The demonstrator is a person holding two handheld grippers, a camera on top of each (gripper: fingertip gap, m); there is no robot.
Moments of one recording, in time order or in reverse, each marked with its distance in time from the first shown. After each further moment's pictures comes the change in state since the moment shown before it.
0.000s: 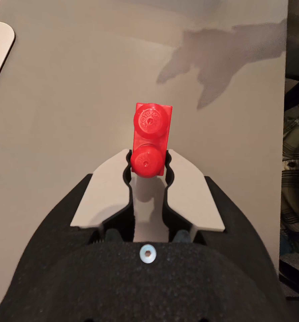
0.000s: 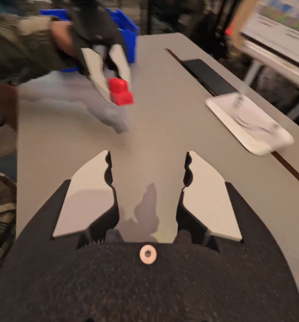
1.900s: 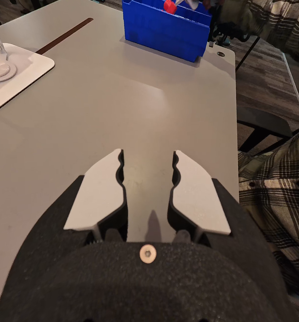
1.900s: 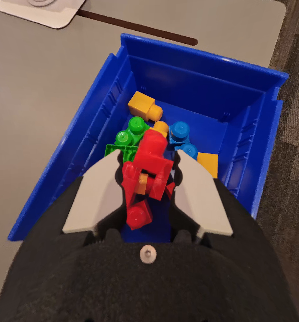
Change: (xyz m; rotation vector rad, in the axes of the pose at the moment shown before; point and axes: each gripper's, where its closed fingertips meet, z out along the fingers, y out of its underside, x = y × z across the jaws) left arm 0.032 0.019 -0.068 0.330 -0.016 -0.138; right arm 0.201 0.193 -0.233 -0.303 0.540 0.546
